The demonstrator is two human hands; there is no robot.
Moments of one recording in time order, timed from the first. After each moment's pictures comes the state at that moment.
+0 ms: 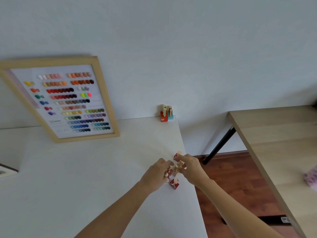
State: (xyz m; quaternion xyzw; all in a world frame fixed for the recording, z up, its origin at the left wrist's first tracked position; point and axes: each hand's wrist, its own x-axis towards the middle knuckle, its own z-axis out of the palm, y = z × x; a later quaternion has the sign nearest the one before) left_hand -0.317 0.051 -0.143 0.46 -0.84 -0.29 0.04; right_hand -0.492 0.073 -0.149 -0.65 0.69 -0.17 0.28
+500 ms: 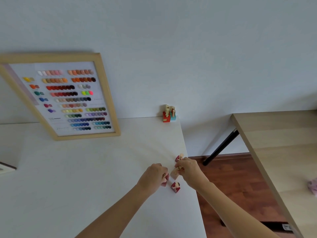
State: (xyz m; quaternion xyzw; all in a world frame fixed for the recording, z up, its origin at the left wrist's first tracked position) left_hand -0.309 0.042 -0.147 0.48 -0.83 -0.28 0.03; right_hand -0.486 0.063 -0.153 -0.68 0.68 -0.13 0.25
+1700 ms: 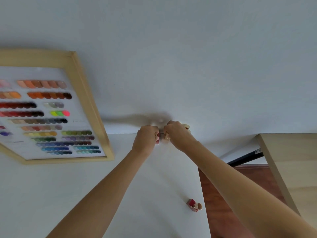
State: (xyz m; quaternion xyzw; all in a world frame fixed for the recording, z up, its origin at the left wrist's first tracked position) left_hand -0.312 -0.218 -0.150 0.60 -0.72 -0.28 0.19; right_hand -0.450 -0.214 -0.117 -0.79 0.60 0.01 0.11
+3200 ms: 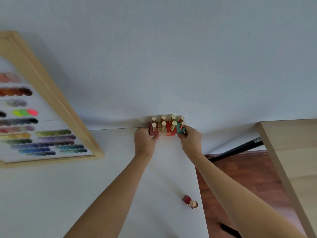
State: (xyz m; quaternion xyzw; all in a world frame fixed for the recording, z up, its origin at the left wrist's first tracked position) left_hand -0.351 -0.215 -0.222 0.67 -0.58 -0.35 0.30; right_hand -0.513 -0.192 -0.219 -0.50 0.77 -0.30 0.26
